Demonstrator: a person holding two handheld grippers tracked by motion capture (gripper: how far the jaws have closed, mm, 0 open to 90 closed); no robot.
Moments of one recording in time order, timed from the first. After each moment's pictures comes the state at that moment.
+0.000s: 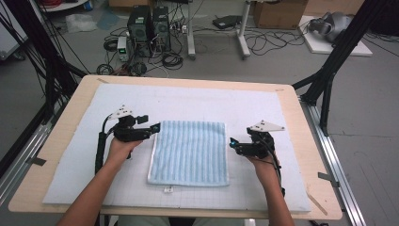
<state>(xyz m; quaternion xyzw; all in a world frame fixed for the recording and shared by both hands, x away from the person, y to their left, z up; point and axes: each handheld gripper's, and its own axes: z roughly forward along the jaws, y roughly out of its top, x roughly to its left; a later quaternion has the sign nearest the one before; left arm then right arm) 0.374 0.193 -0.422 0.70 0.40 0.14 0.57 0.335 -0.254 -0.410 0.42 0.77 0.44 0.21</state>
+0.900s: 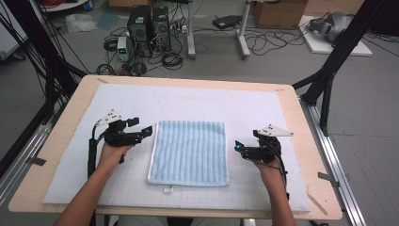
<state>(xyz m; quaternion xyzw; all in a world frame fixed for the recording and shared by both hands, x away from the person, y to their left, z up) 0.361 0.212 -0.424 0.68 0.41 0.14 0.59 0.324 -0.268 -0.414 0.42 0.75 0.45 0.22</state>
